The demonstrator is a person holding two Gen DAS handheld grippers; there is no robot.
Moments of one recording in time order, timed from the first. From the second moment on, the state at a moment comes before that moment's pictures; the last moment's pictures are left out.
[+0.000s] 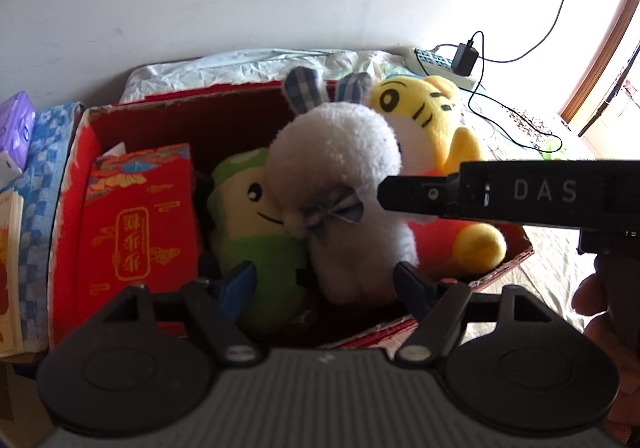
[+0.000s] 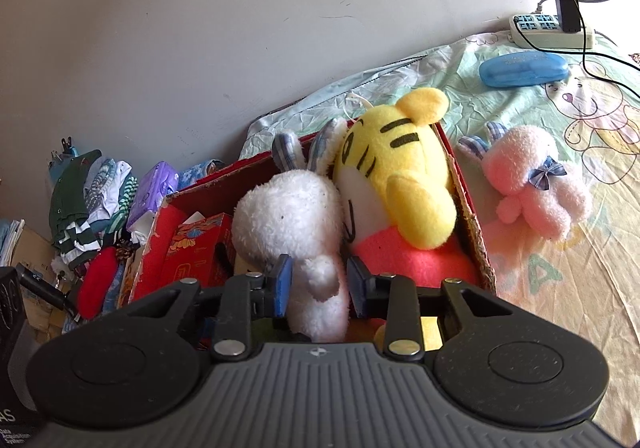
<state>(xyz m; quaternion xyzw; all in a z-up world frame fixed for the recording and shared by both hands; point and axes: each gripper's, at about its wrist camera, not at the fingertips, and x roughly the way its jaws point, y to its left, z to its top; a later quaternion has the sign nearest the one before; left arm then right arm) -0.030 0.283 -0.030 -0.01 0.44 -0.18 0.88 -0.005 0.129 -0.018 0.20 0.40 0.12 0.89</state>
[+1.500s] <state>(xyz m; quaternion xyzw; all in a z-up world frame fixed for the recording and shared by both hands) -0.044 0.277 -0.022 0.01 0.44 -0.11 0.89 -0.041 0.130 -0.015 0.16 0.39 0.09 0.90</state>
